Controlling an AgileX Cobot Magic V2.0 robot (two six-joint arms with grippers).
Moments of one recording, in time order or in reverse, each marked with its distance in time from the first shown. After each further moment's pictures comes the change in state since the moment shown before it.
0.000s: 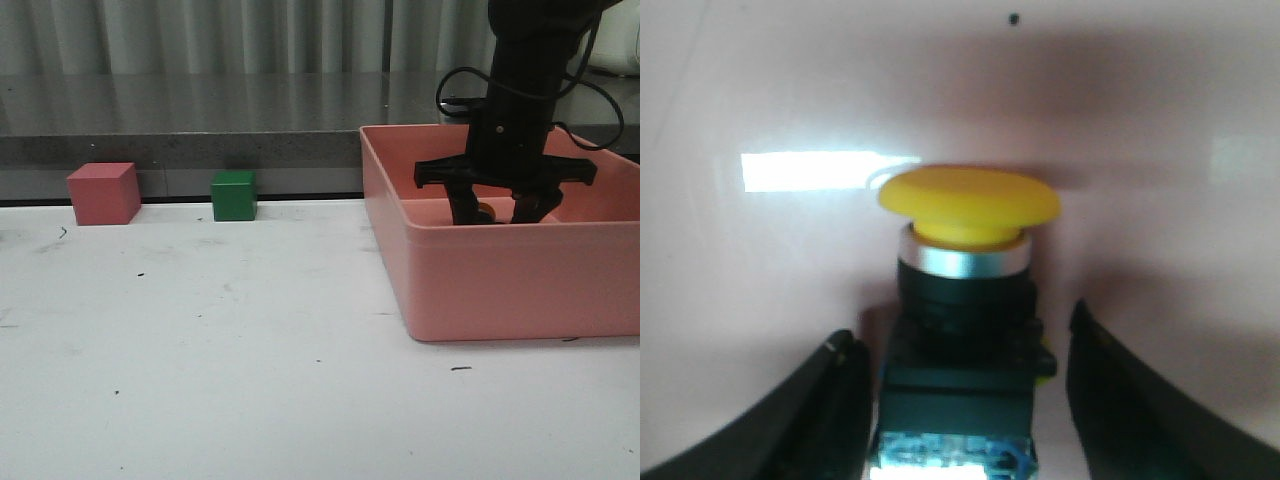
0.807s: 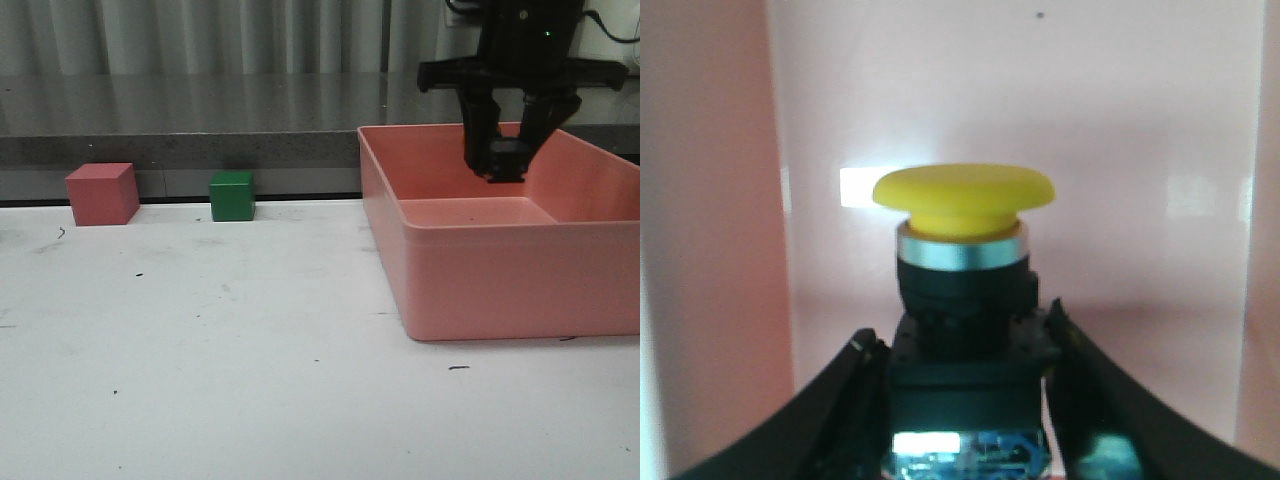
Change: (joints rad) left arm 0.000 0.000 0.000 0.000 0.000 0.000; right arm 0.077 -0.259 0.033 0.004 0.148 -0.007
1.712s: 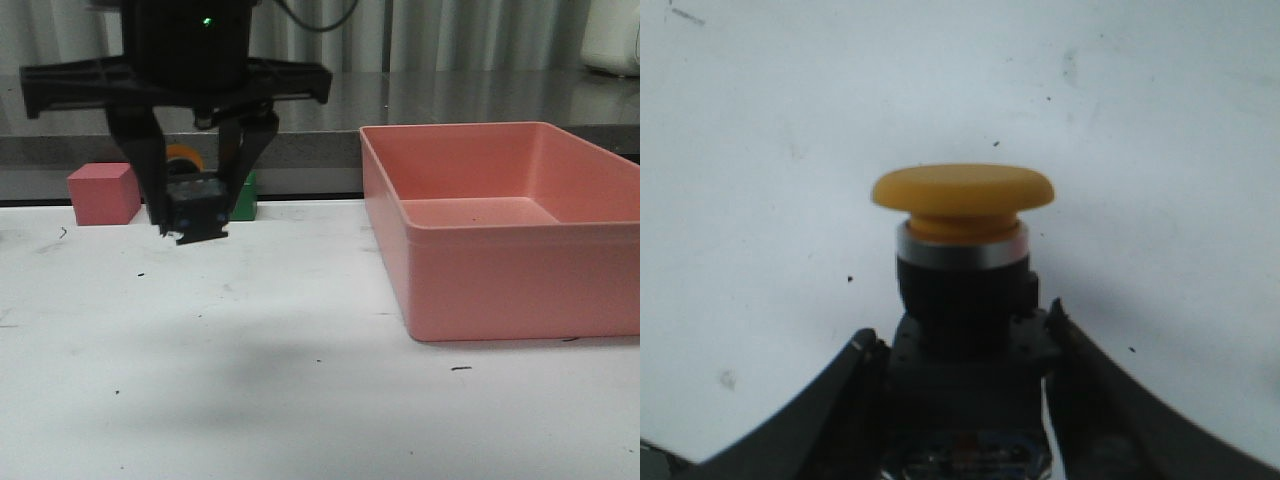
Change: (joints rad) left arm 0.000 0.000 0.000 0.000 0.000 0.000; right arm 0.582 0.140 -0.199 -0.049 0.069 0.228
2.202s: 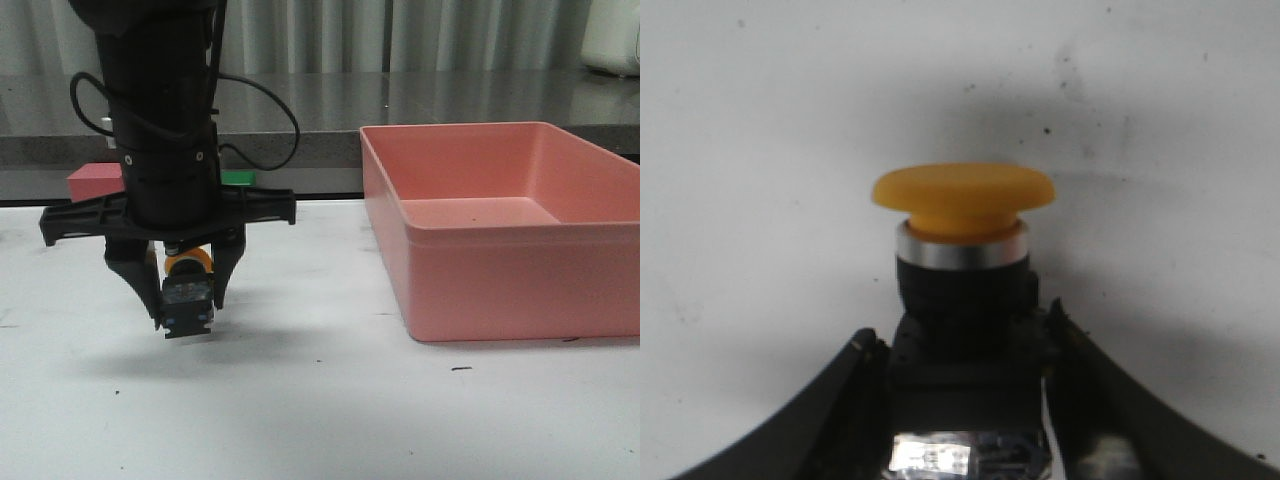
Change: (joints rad) left arm 0.000 0.000 0.000 0.000 0.000 0.000; right arm -0.004 0.261 -0.155 -0.046 -0.008 0.282
